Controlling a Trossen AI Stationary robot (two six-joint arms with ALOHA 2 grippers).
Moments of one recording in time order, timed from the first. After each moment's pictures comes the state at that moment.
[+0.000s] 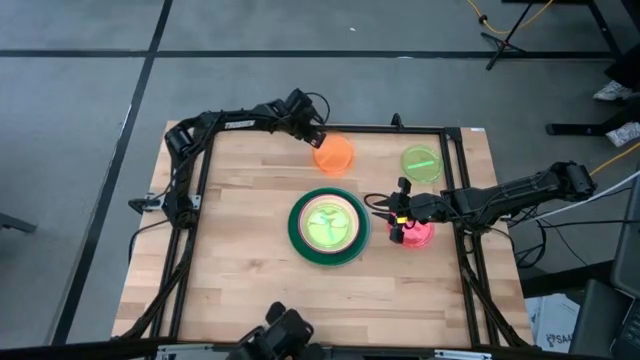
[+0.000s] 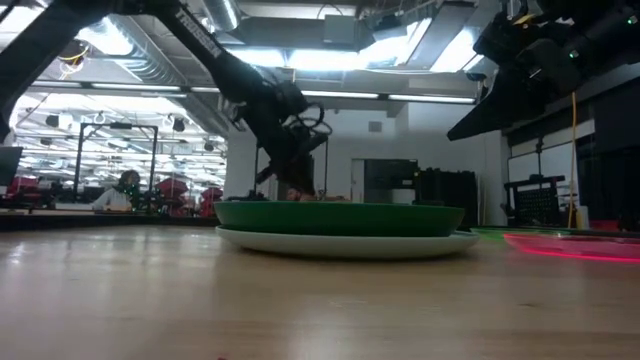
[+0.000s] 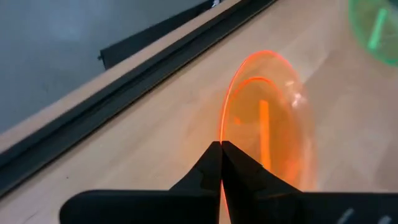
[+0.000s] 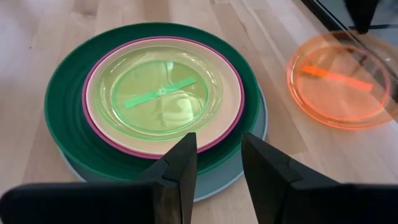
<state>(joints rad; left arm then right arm) 0.69 1.99 1.41 -0.29 0.17 -0.30 0.16 1.00 0.48 -0.07 0.32 0.12</state>
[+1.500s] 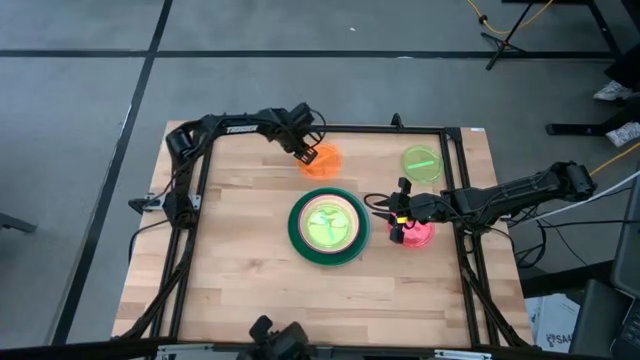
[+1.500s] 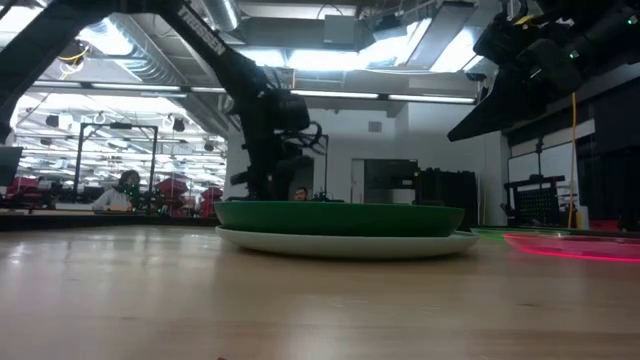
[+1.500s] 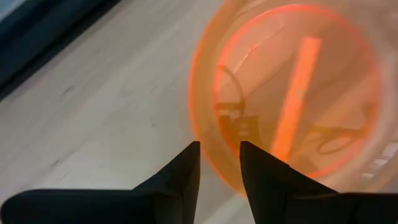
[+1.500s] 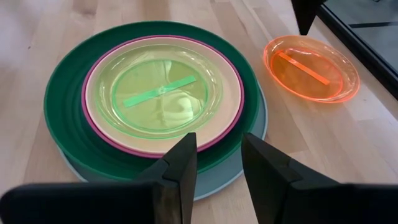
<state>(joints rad) 0.64 2.00 1.41 -0.62 0.02 -0.25 0.16 1.00 0.48 -0.08 0.32 0.13</state>
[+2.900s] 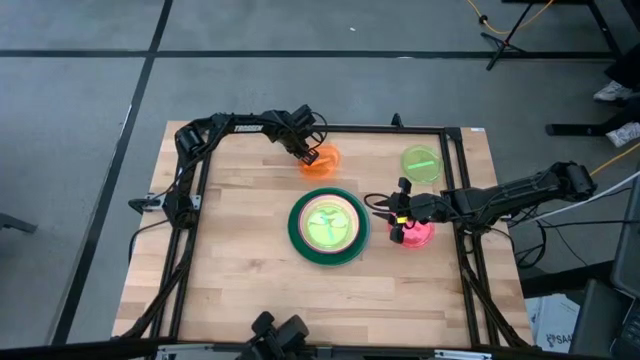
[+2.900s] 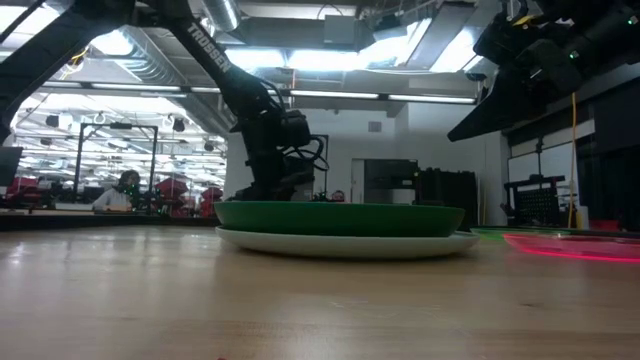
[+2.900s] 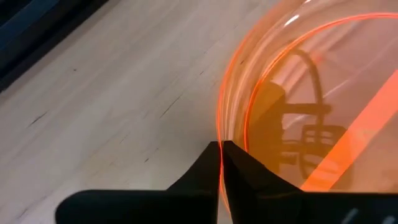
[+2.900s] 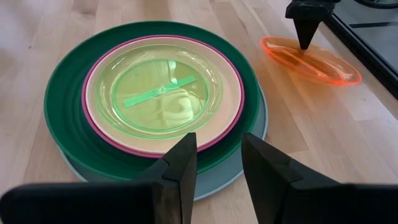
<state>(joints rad) 0.66 2.10 1.41 -0.55 0.04 -0.21 0.16 1.00 0.48 -0.08 0.32 0.13</state>
